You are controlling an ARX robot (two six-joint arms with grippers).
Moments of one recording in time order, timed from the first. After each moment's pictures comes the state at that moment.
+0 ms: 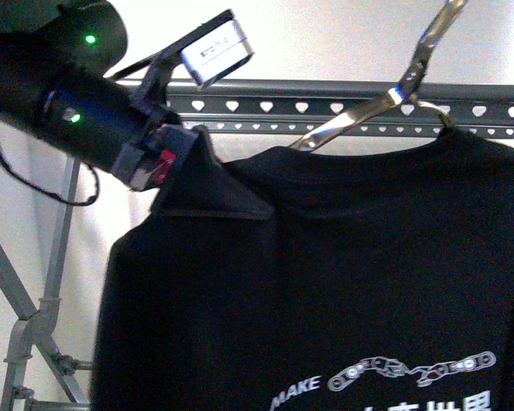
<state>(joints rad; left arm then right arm) -0.21 1.84 1.72 -0.70 0.97 0.94 0.00 0.00 0.01 0.00 0.00 0.00</state>
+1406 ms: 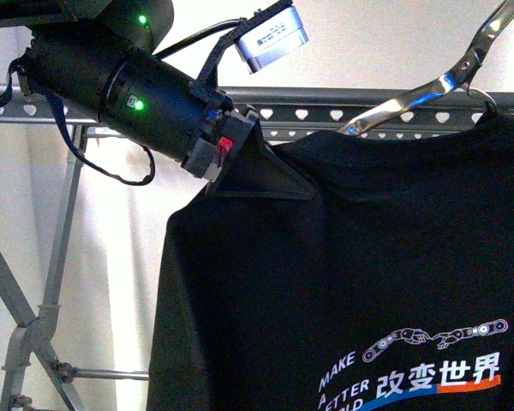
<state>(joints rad) -0.27 1.88 1.80 -0.61 0.90 0.94 -0.26 1.36 1.30 -0.40 -0.86 -1.35</state>
